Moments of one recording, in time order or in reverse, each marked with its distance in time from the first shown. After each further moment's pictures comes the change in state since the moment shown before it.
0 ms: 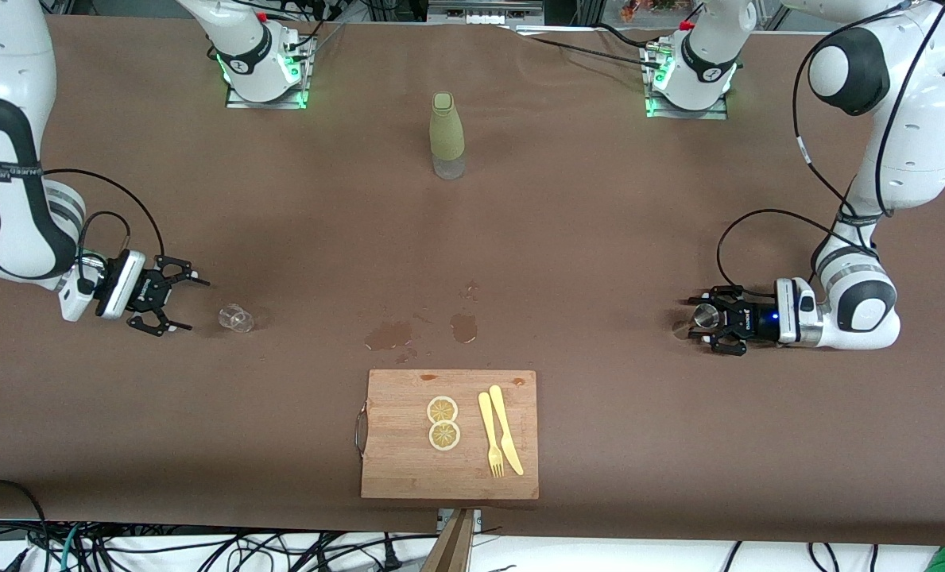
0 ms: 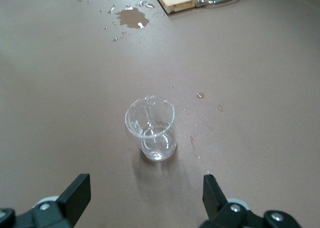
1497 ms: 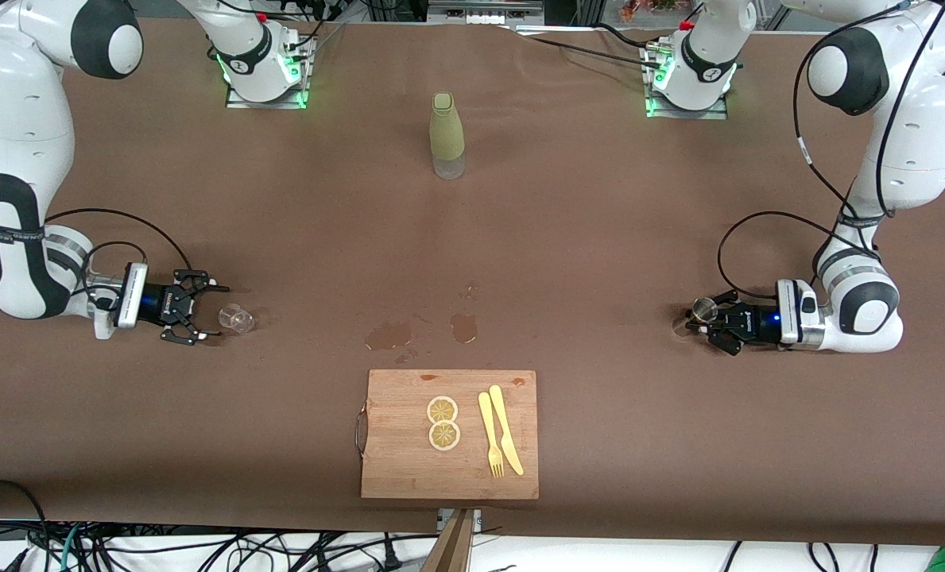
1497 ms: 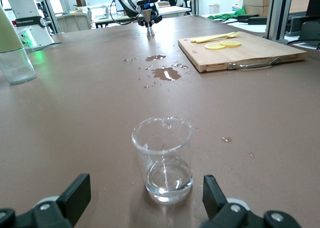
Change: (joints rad) left arm -0.004 0.000 -0.001 0.019 -0.002 -0.006 0.026; right arm -0.058 0.318 -0.028 0.275 0.180 -0.435 -0.222
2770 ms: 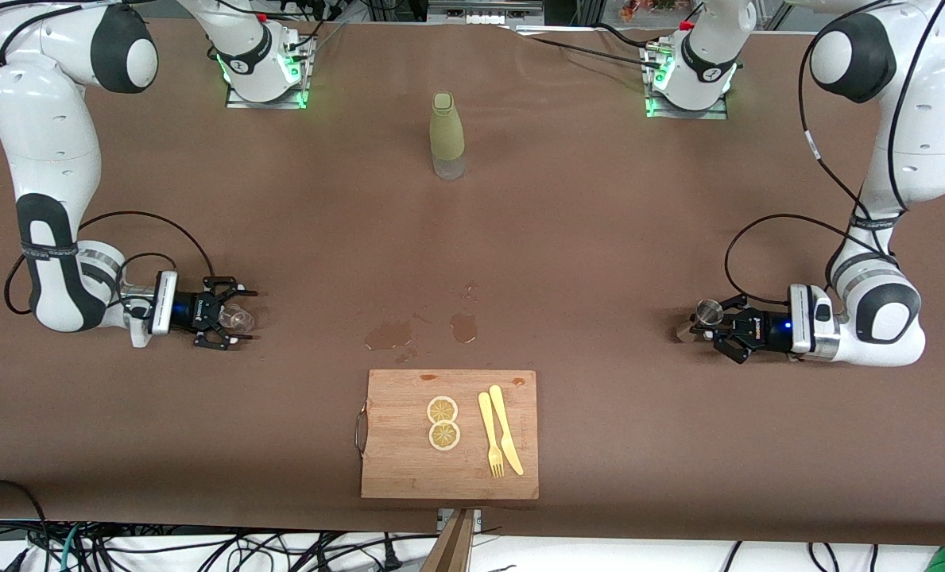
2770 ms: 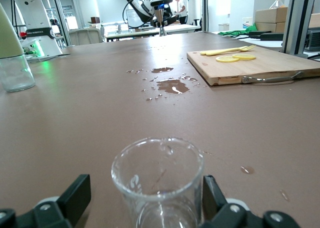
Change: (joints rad) left arm -0.009 -0.073 -0.050 0.059 0.035 -0.031 -0.140; right arm 0.019 0.067 0.062 0.042 0.044 -0.016 -0.034
